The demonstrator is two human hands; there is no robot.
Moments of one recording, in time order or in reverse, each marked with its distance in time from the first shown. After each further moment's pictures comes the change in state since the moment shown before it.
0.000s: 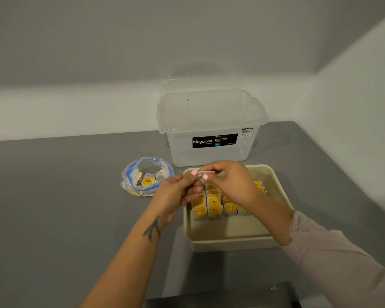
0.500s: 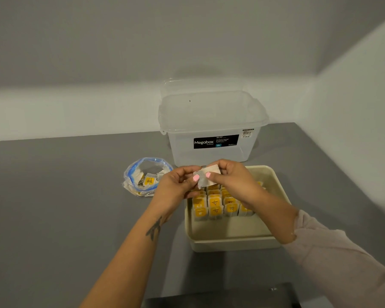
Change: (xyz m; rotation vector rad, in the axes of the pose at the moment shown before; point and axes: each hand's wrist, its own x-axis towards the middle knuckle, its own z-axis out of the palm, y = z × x) left_hand -0.008 0.005 0.003 0.282 0.006 0.224; right_hand 0.000 -0.003 -0.001 0.378 -0.070 0.232
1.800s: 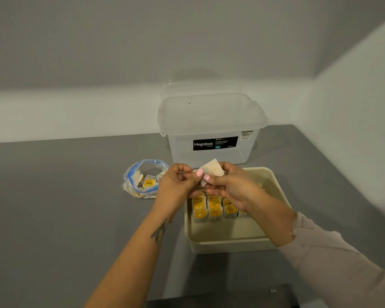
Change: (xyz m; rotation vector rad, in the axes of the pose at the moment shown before) left_hand 0.000 0.002 0.008 -0.037 0.119 0.061; right_hand -0.002 -0.004 0.003 0.556 -0.049 0.260
